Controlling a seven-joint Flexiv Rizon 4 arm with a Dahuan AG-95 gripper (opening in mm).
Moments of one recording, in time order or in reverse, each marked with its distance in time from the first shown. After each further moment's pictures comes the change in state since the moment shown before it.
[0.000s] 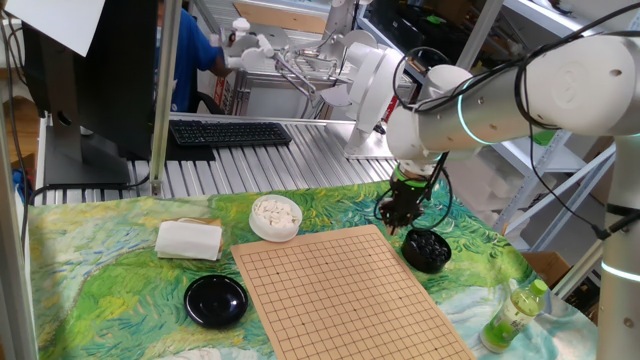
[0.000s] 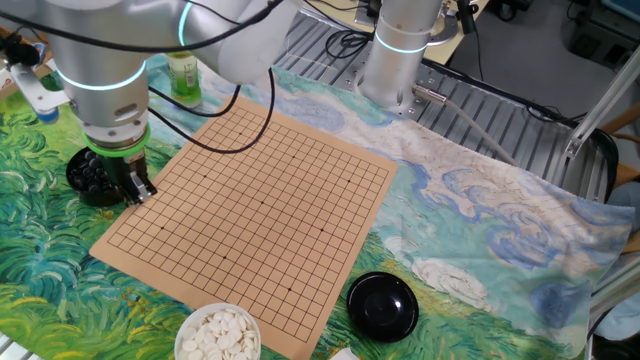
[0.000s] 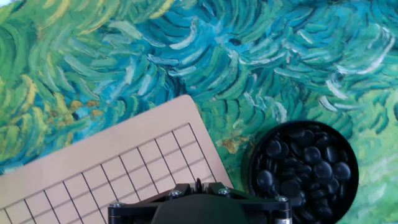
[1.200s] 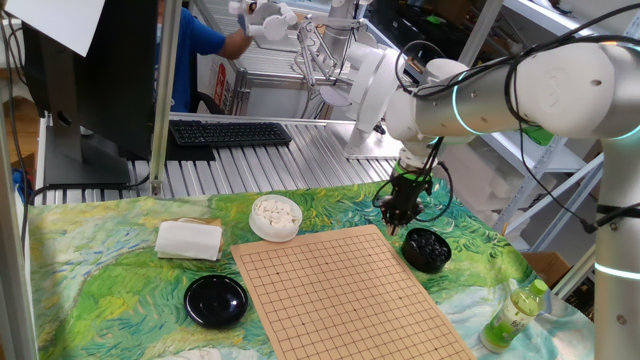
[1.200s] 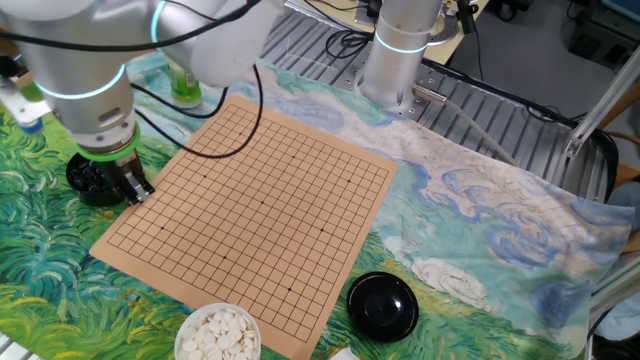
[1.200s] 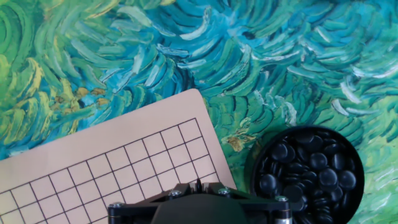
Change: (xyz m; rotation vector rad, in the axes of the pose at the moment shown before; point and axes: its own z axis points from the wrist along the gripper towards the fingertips) arm -0.004 0.001 0.000 -0.040 0.088 -0.071
